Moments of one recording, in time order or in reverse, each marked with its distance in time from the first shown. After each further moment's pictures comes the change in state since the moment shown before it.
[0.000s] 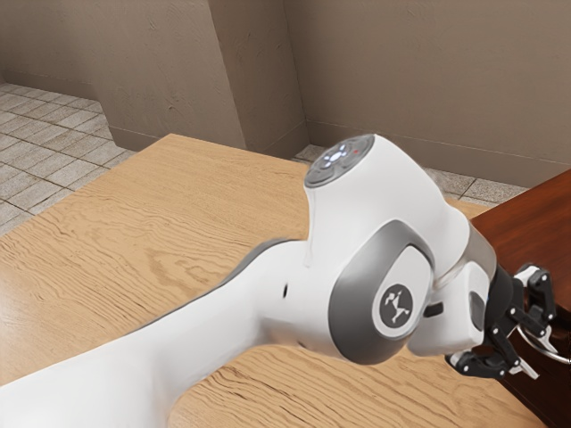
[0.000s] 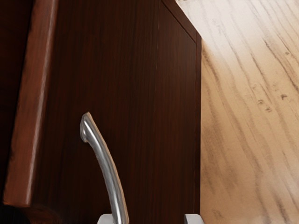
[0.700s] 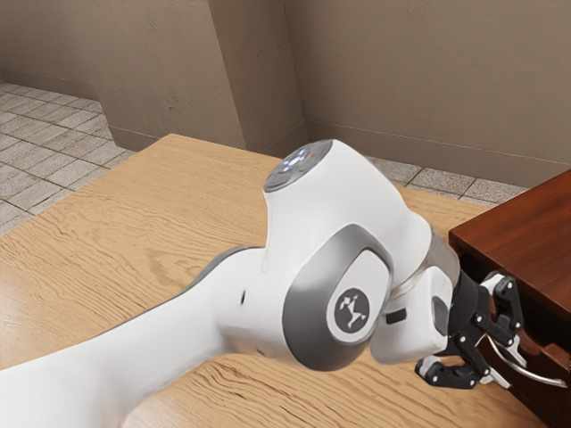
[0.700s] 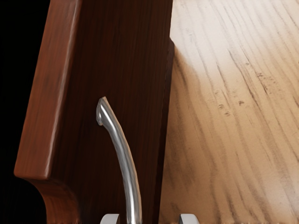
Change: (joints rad) arm -0.199 0.032 0.186 -0.119 0.004 -0.011 -0.029
